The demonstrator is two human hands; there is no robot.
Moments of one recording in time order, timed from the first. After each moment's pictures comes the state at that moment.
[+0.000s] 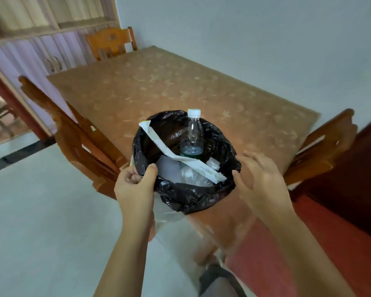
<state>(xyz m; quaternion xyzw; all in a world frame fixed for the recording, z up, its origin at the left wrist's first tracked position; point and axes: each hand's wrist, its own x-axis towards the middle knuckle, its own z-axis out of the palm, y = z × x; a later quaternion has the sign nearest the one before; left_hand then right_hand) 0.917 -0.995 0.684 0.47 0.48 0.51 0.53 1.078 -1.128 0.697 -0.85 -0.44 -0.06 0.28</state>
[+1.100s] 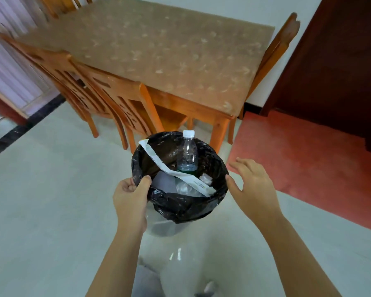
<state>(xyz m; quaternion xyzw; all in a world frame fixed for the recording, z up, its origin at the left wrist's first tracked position) 0.526 -1.098 0.615 0.52 0.51 0.29 0.62 0.648 -1.285 0.638 -0.92 -0.29 -0.03 0.27</state>
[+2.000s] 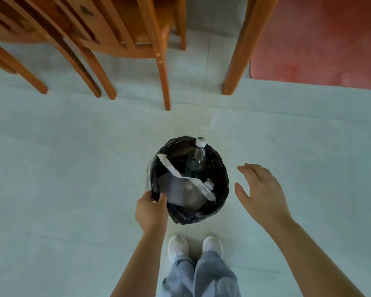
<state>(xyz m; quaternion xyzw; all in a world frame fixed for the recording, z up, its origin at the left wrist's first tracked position) 0.445 -0.915 0.189 0.79 0.51 -0.07 0.34 0.524 -1.122 0.249 -0.96 -0.10 0.18 0.18</state>
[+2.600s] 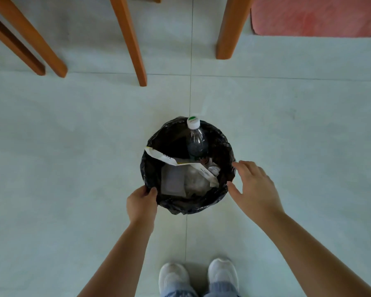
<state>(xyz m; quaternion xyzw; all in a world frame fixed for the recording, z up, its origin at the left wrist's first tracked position) 0.470 -0.895 -0.066 0.67 0.53 -0.12 0.51 0.531 -1.116 0.005 -0.96 -0.04 0.25 0.16</state>
